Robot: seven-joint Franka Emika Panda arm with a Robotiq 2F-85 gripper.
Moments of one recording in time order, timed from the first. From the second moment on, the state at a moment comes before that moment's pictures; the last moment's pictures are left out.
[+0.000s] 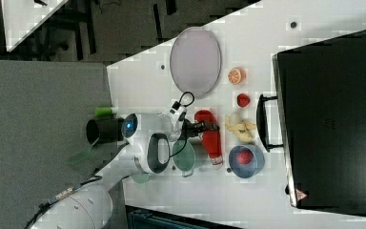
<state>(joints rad) -0.12 0.45 0.19 -2.31 0.01 1.06 -0.94</state>
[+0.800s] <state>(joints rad) -0.13 0.02 0.23 -2.17 0.01 0.57 -0.94</state>
